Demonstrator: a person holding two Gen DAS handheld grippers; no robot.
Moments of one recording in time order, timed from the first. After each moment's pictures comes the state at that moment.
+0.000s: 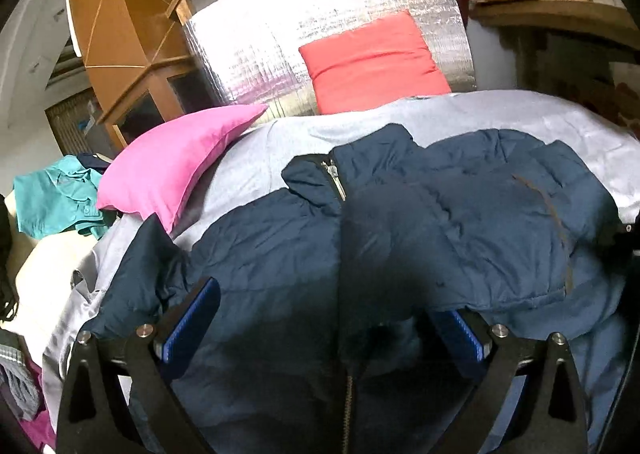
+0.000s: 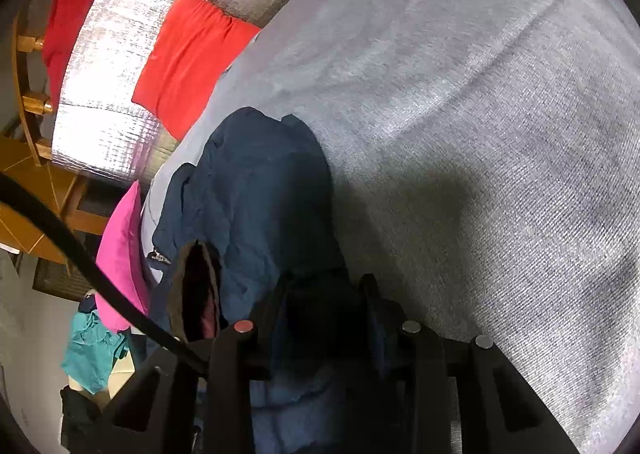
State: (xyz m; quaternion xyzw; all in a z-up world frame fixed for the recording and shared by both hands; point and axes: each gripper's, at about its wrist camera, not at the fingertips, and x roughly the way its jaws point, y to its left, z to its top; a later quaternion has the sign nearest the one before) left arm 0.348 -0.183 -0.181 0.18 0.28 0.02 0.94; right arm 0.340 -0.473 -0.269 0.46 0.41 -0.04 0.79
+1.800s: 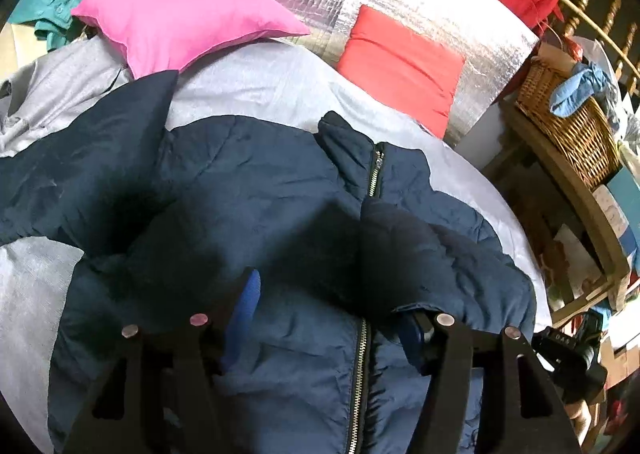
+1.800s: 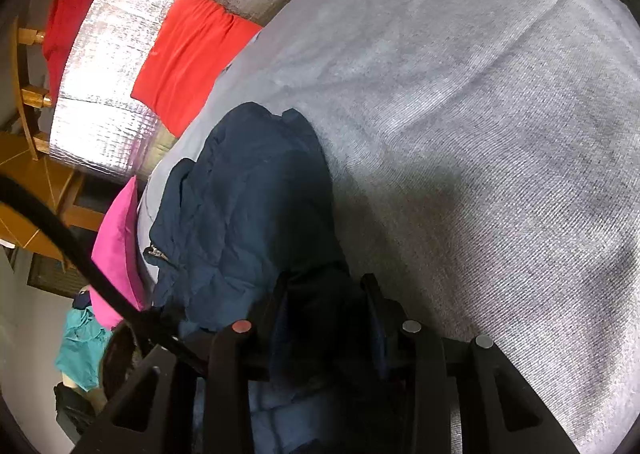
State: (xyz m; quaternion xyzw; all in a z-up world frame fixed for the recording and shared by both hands) left arm 0.376 -0.034 -0.166 -0.18 0.41 -0.10 0.89; right arm 0.341 -0.469 -0.263 0.45 0.42 -0.04 0.79
